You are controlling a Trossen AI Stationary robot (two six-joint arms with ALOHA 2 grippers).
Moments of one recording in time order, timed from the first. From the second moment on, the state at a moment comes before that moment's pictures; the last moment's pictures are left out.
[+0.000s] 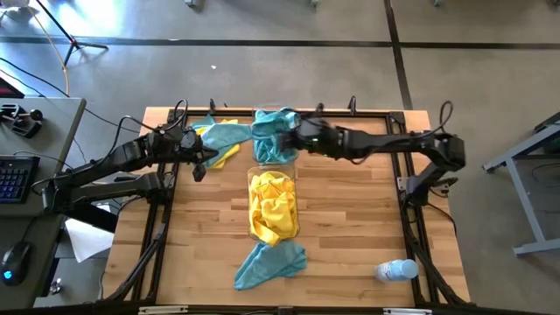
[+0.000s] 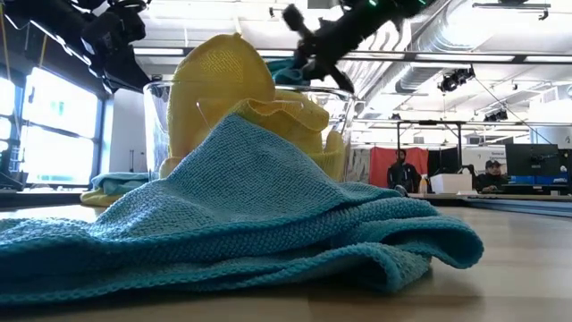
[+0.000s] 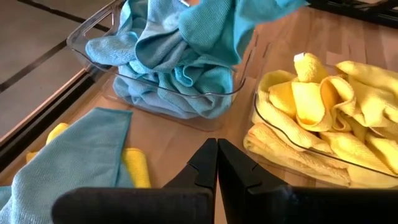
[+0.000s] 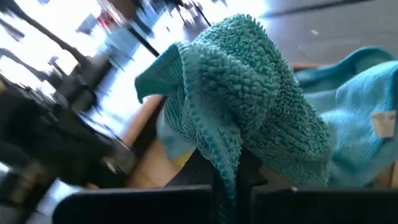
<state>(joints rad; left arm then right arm) 0.46 0.60 0.59 -0.57 0.06 0.00 -0.18 1.64 1.24 -0.04 0.34 0.86</state>
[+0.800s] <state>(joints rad) 0.46 0.60 0.59 -0.58 0.07 0.00 -0.25 2.30 2.12 -1.02 0.07 0.72</state>
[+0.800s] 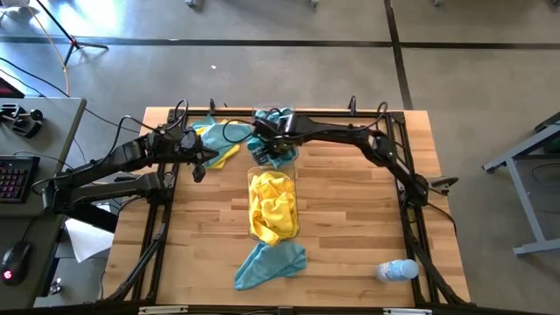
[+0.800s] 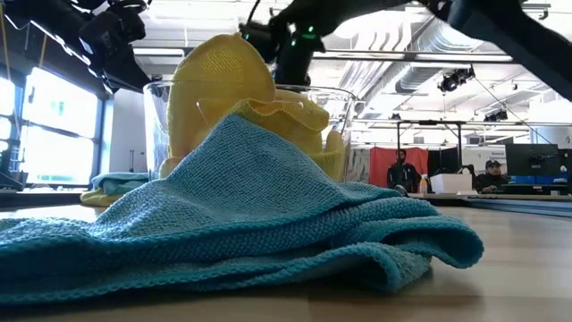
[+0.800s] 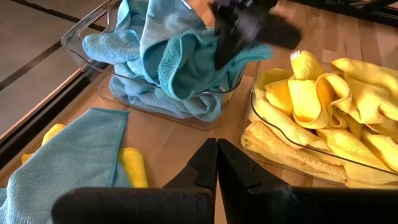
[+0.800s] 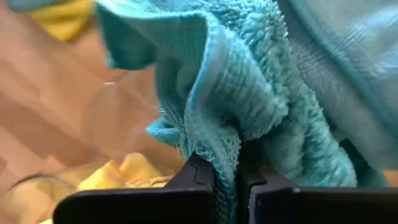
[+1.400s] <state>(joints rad) 0.46 0.60 0.59 -0.58 0.07 0.00 -0.30 2.39 2.13 -1.05 0.02 0.76</state>
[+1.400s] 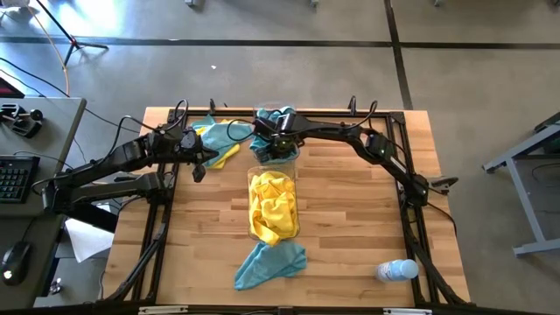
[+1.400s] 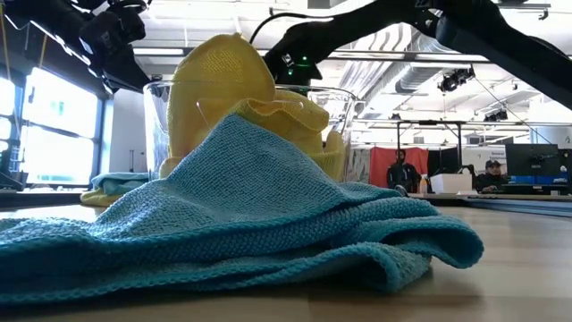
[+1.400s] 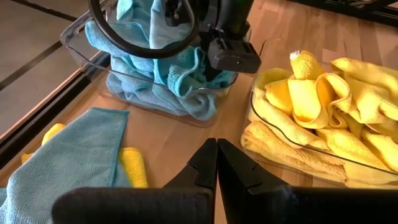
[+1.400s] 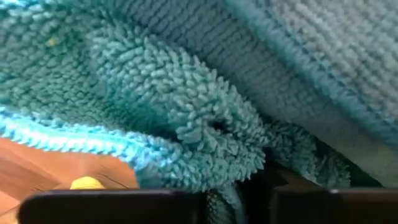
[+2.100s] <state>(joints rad) 0.46 0.60 0.59 -0.58 0.07 0.00 -0.30 2.30 2.32 -1.17 0.09 0.67</state>
